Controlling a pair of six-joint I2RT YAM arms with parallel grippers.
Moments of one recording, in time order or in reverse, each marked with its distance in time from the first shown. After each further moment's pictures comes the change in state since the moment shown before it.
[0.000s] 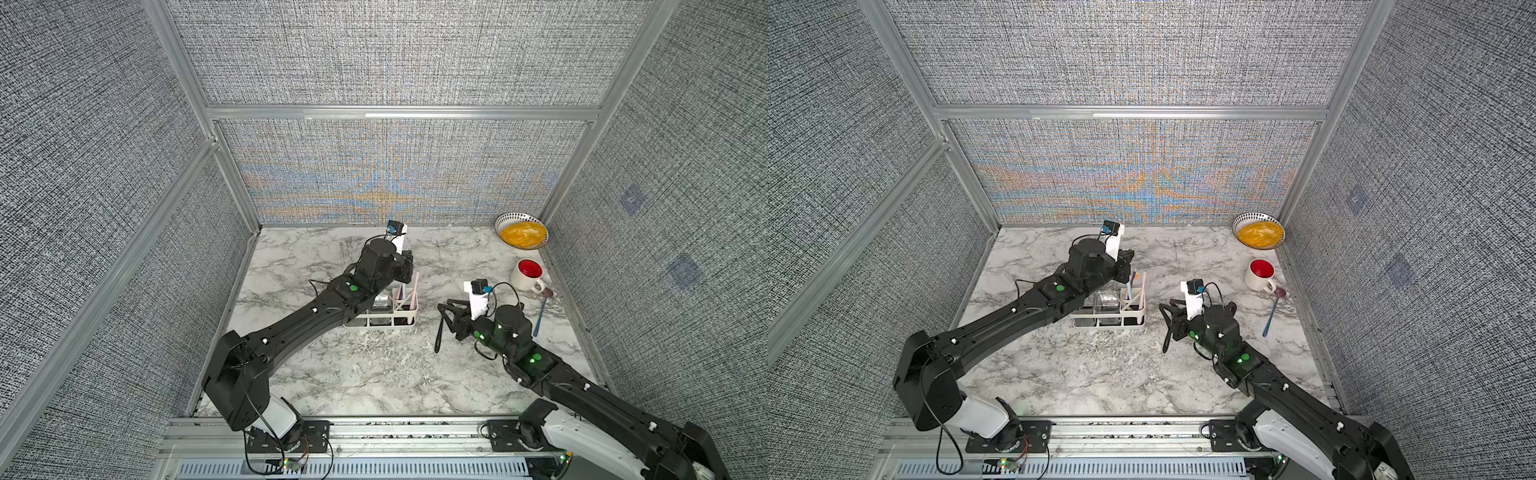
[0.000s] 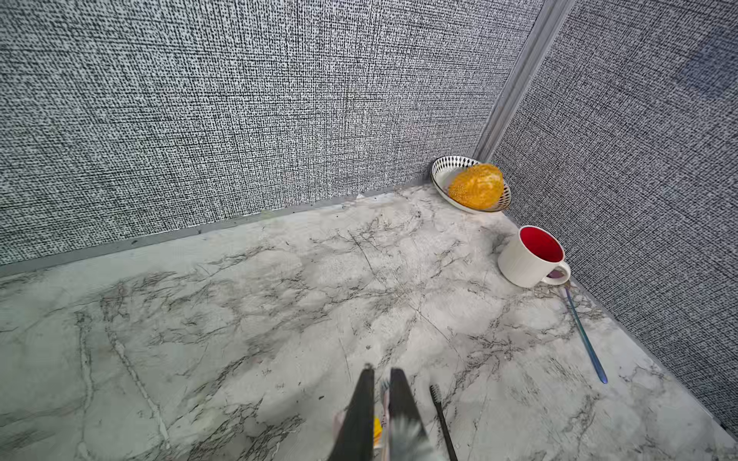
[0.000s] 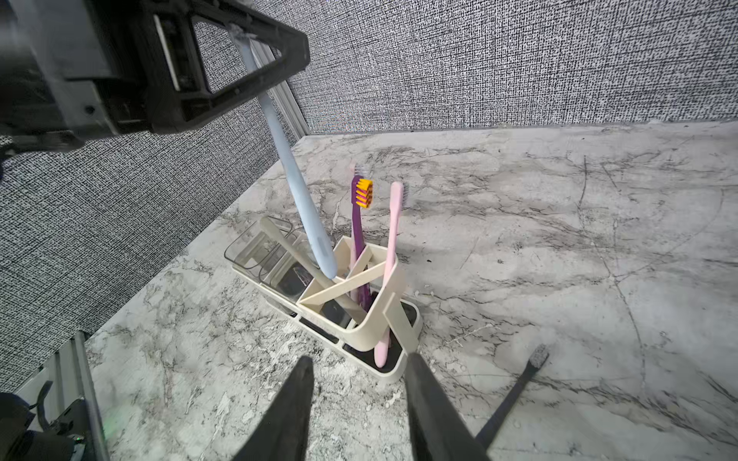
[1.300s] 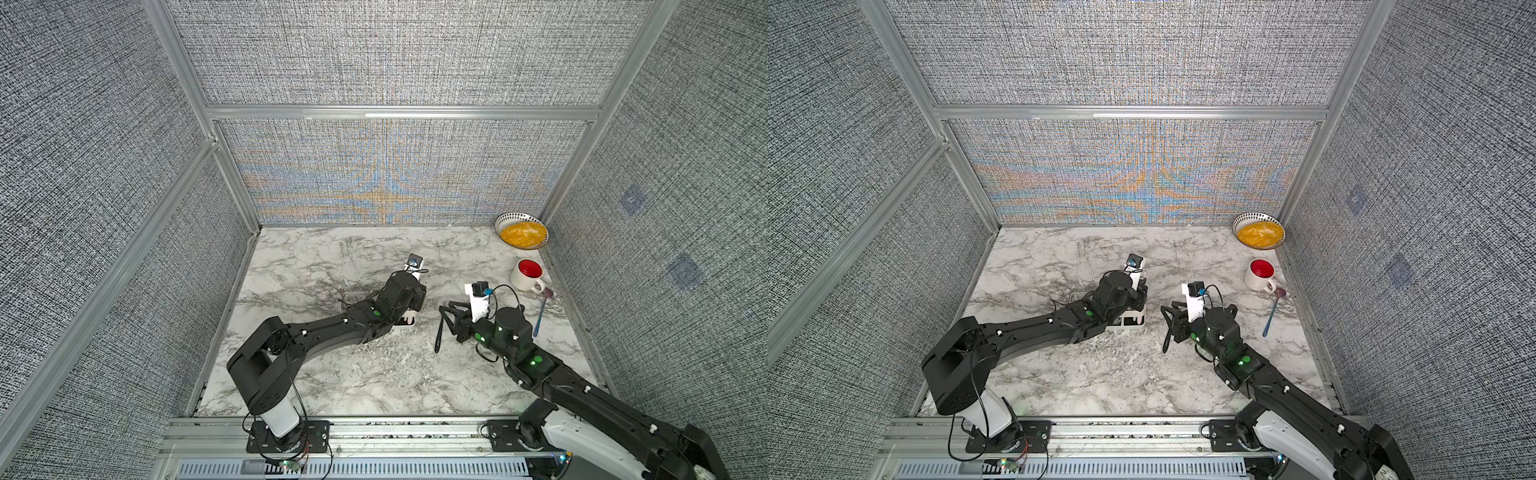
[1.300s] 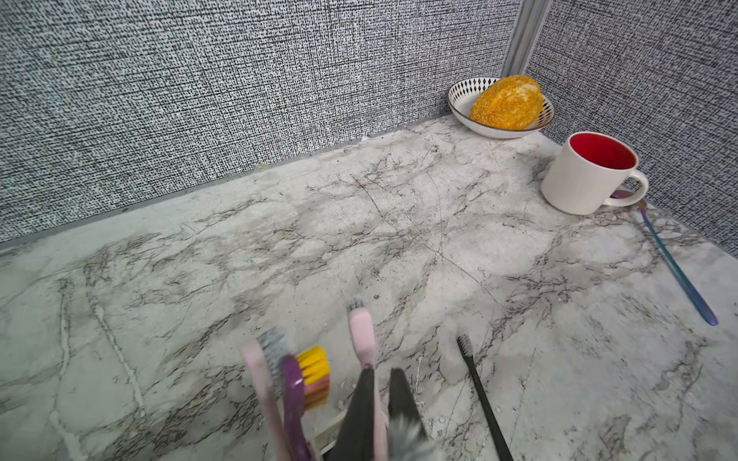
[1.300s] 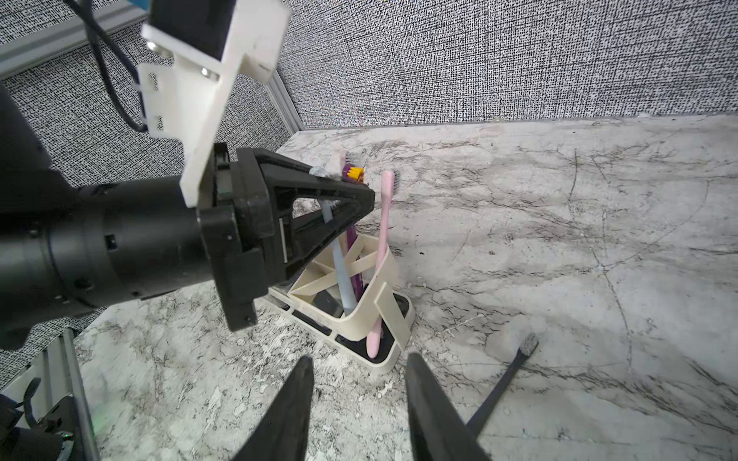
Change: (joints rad) left arm -0.136 0.140 -0.196 0.245 -0.195 0.078; right arm -0.001 -0.017 -0.022 -0.008 0.012 -0.008
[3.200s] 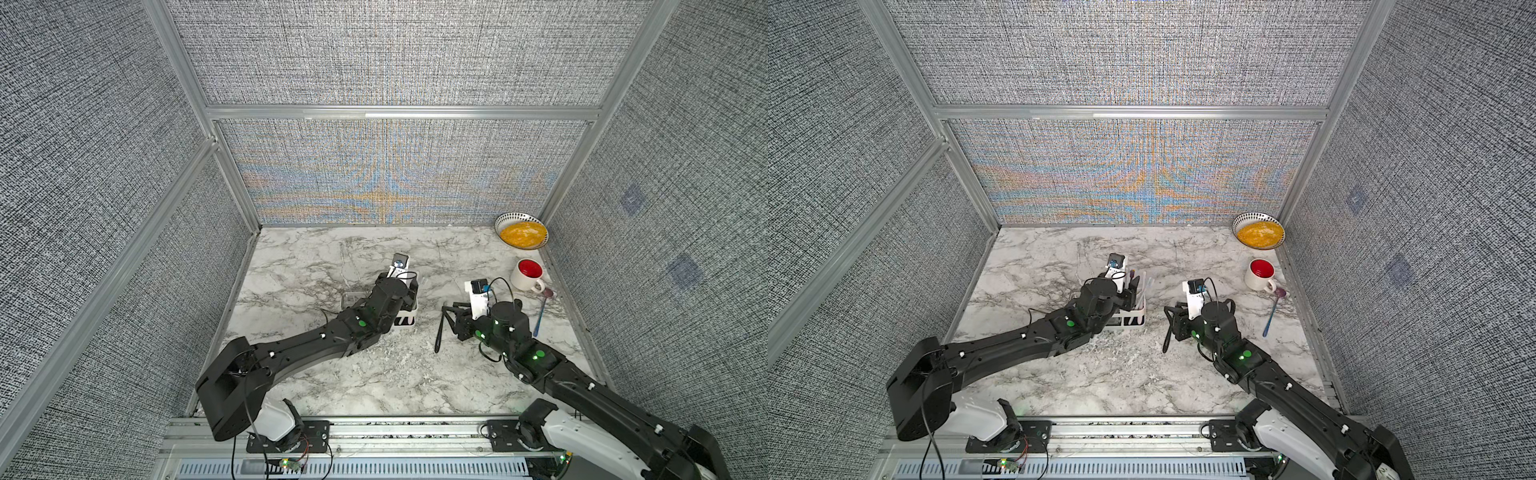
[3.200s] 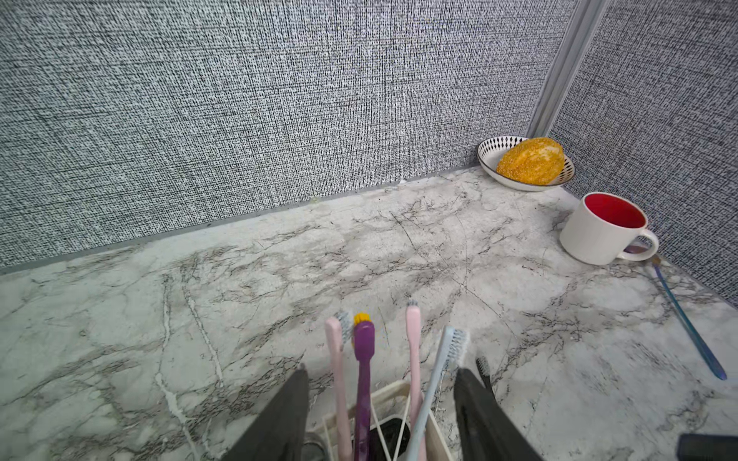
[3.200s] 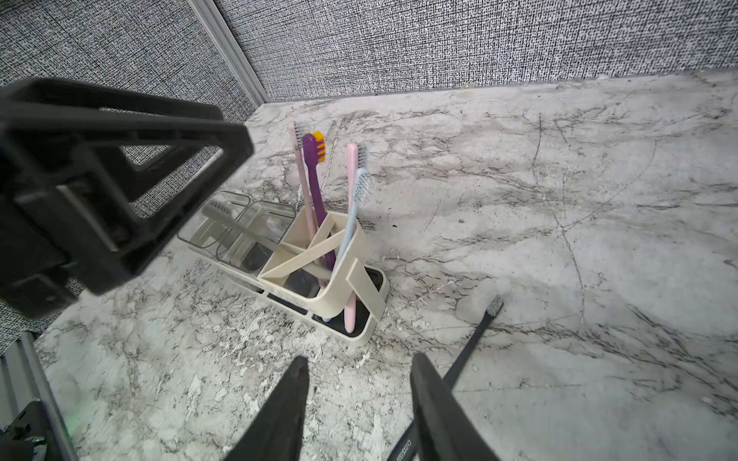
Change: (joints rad) left arm -0.038 -0.229 -0.089 -0.035 -0.161 -0.021; right arm -0.002 0.026 0.088 -0.196 0.067 0.015
